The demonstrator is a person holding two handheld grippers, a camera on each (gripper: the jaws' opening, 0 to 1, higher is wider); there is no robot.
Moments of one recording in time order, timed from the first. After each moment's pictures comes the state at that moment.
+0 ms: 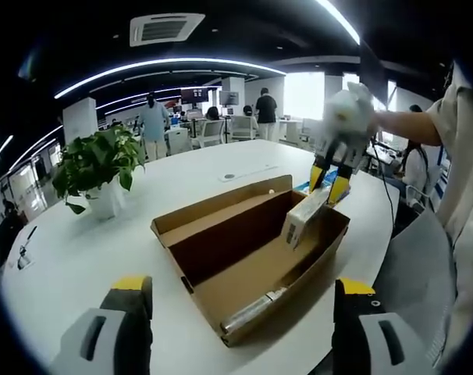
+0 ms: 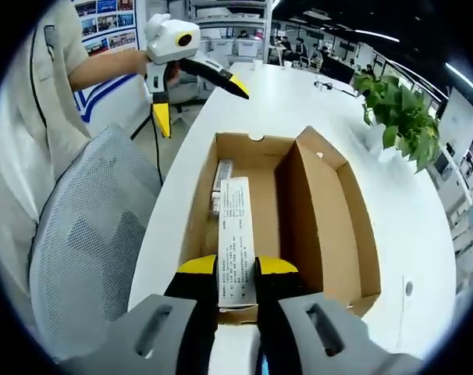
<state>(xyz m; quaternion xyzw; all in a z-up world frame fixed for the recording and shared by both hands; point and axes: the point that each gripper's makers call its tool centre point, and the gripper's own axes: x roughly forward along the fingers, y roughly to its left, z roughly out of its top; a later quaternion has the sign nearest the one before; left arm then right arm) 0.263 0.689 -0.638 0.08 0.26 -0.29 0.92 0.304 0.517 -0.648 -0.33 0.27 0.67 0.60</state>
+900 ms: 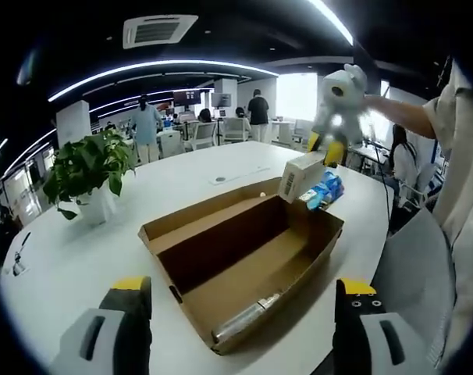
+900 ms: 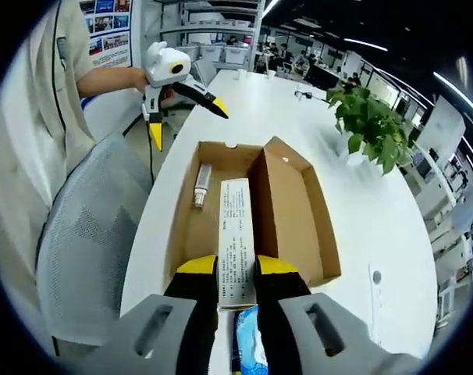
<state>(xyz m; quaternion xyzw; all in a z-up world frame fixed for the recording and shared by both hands) 0.266 0.674 -0.640 0.08 0.26 -0.31 0.91 0.336 0.464 -0.600 -0.34 0.25 0.64 0.64</state>
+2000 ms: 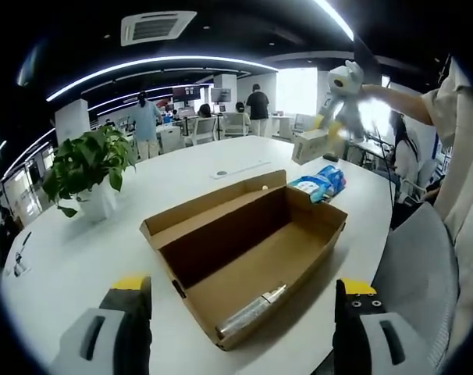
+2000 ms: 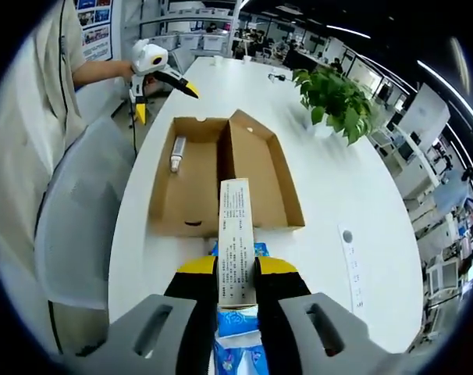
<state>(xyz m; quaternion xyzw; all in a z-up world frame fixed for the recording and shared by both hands) 0.267 0.679 -0.646 0.09 0.27 -0.31 0.91 0.376 0.375 -0.588 -0.37 0.28 0.58 0.67</state>
